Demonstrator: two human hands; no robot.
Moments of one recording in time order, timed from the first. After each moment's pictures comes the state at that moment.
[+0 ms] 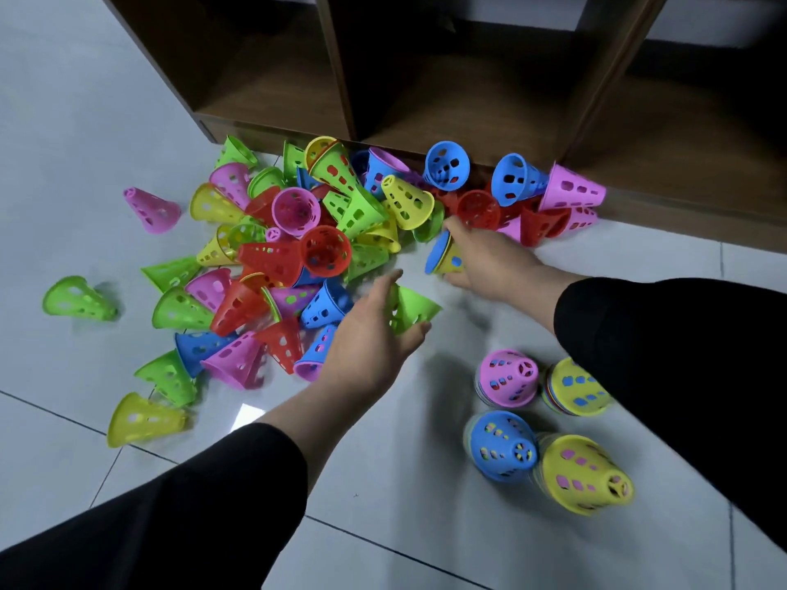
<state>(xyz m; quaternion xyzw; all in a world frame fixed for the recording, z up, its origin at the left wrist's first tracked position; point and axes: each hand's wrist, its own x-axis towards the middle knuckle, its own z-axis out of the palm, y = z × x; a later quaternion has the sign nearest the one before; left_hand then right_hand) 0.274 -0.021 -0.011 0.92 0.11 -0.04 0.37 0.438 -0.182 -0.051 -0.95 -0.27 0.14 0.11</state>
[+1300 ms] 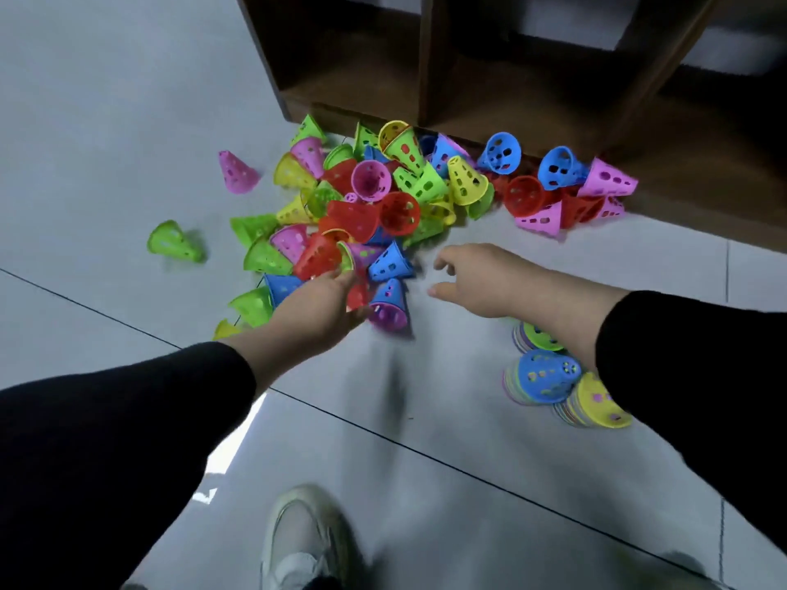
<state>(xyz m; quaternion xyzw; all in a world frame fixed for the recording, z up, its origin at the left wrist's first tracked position) 0.189 0.128 0.014 0.98 0.04 -0.14 0.15 0.285 -0.091 0.071 -0.92 -0.26 0.28 0.10</state>
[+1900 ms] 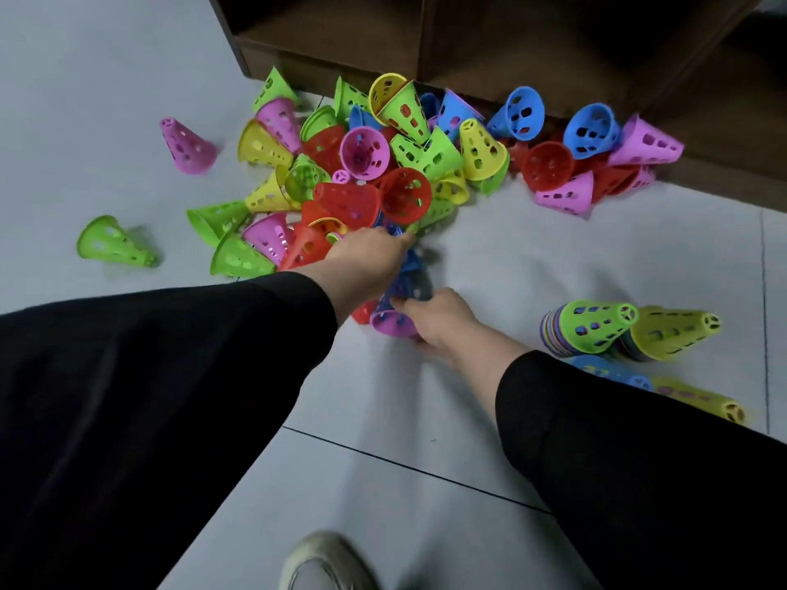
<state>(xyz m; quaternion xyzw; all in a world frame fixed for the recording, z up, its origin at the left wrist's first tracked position) 0.313 0.117 -0.049 0.97 -0.10 -0.20 0.01 0.270 -0.014 -0.079 -0.78 0.22 0.35 0.47</state>
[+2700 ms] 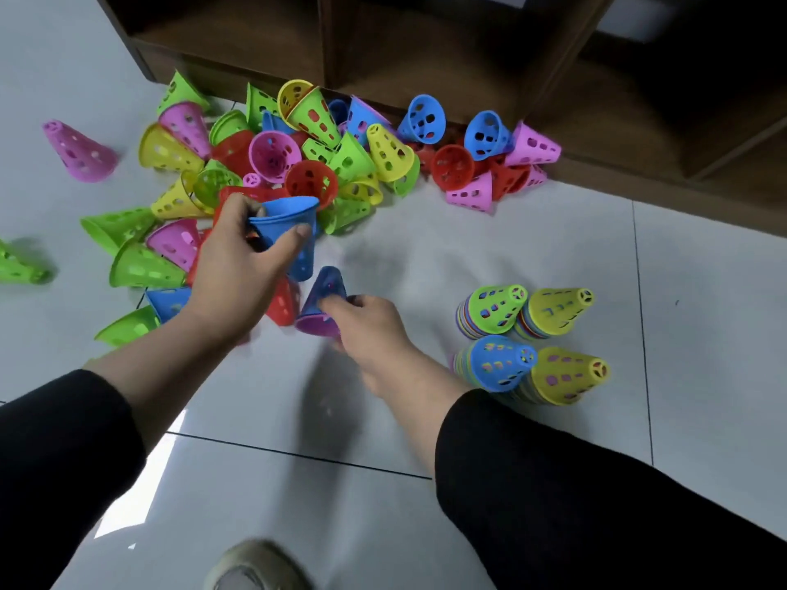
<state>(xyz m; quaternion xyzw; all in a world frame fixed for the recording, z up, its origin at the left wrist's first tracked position) 0.240 0.109 0.017 0.85 0.12 0.08 0.50 0.224 -0.031 -0.026 -0.70 0.24 0.29 0.61</state>
